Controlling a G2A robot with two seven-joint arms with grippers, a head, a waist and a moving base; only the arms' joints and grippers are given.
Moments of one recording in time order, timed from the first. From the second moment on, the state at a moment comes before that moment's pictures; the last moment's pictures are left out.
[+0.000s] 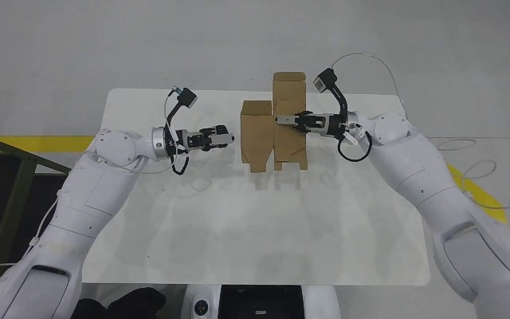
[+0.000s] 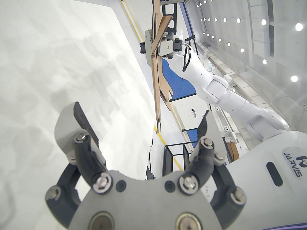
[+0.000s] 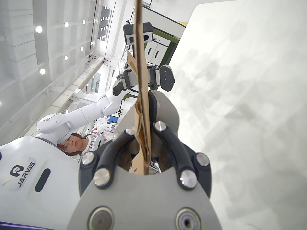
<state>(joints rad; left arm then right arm) 0.74 -0.98 -0.99 -1.25 -0.39 -0.52 -1.04 -0.38 -1.16 0.56 -0.81 0.77 -0.67 1.08</state>
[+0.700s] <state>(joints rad) 0.78 -0.99 -0.98 -1.33 -0.39 -0.46 -0.97 -0.46 -1.15 0.65 -0.94 0.69 -0.53 0.93</state>
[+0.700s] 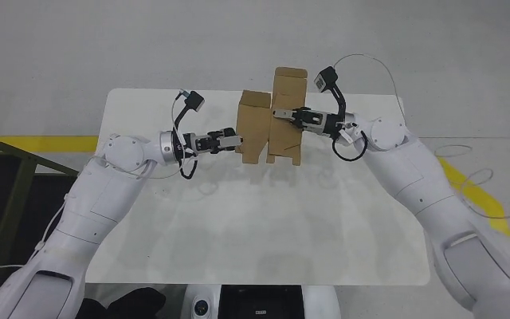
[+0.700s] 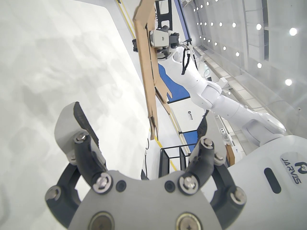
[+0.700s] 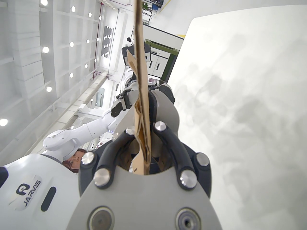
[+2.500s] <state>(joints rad) 0.73 -1.02 -1.04 -1.20 -0.54 -0.26 -1.31 -0.54 -1.15 0.91 -0.88 0.67 -0.52 1.23</state>
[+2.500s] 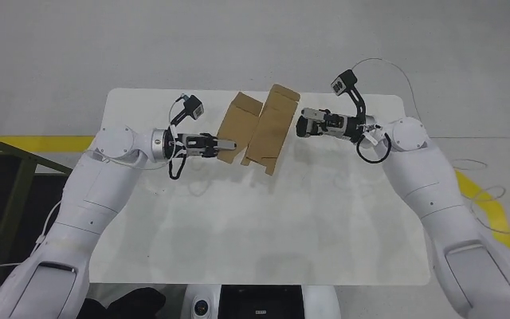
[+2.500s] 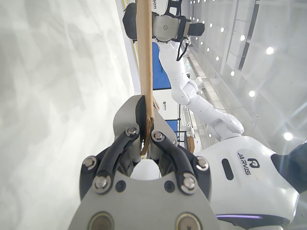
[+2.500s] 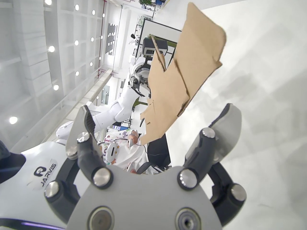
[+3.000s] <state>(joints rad) 0.70 -1.03 -1.00 -1.21 -0.55 -0.25 -1.51 -0.54 -1.14 0.90 -0.89 0.65 -0.48 1.34</state>
